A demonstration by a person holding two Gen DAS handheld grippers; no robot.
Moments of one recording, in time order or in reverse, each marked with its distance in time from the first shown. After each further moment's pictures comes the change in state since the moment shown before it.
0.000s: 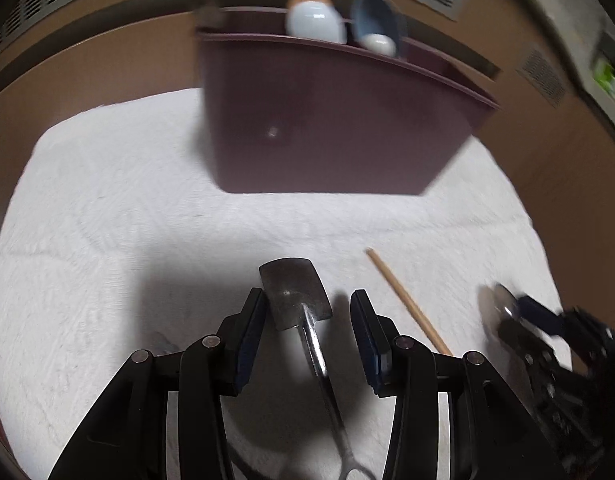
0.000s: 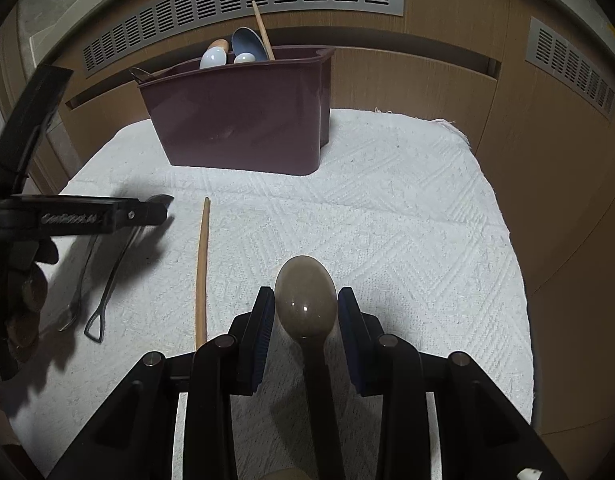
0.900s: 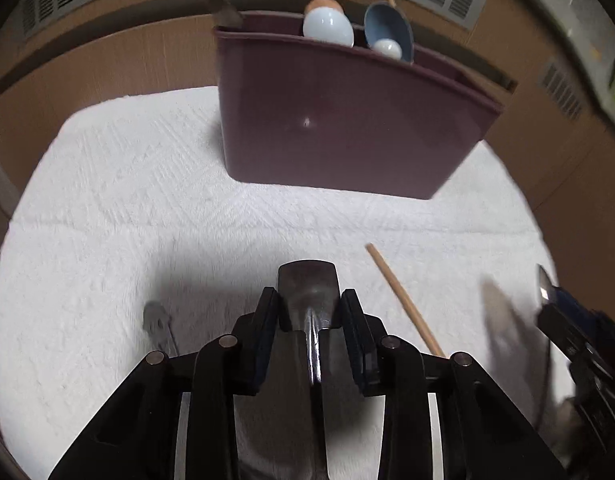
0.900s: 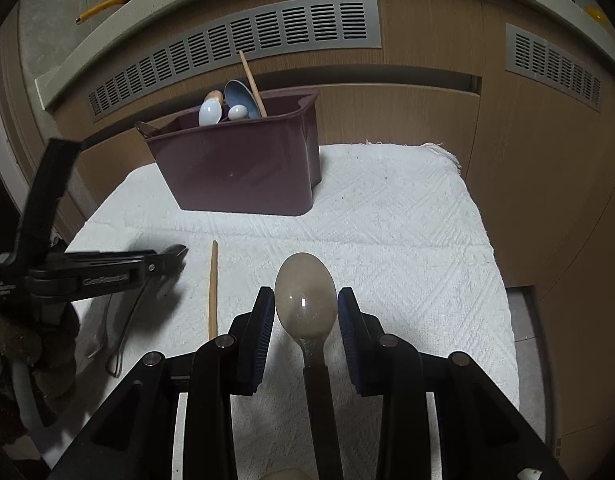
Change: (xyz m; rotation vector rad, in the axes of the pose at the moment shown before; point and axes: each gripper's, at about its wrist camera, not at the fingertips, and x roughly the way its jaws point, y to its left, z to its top) left arm -0.003 -0.004 -0.010 -0.105 -0.052 0.074; right arm -0.030 -0.017 0.008 0.068 -0.117 0.056
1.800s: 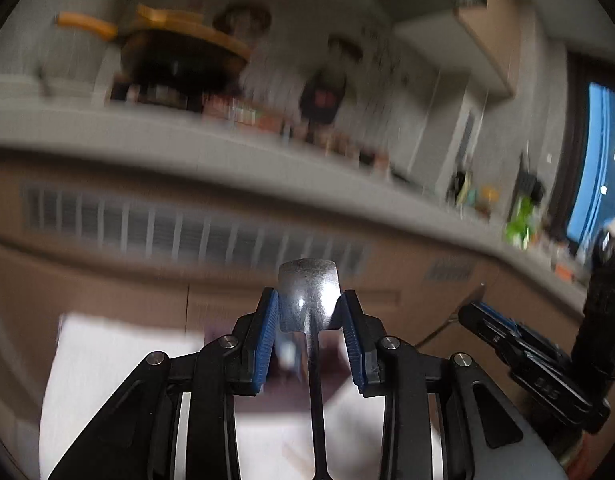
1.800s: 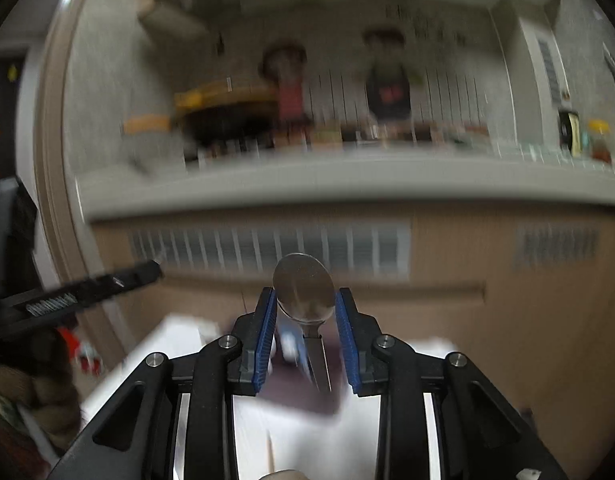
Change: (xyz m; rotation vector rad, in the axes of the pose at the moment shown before) left arm -0.198 -0.001 0.107 0.041 -0.656 -0.260; right arm -0.110 0.039 0.148 -0.075 -0.483 0.067
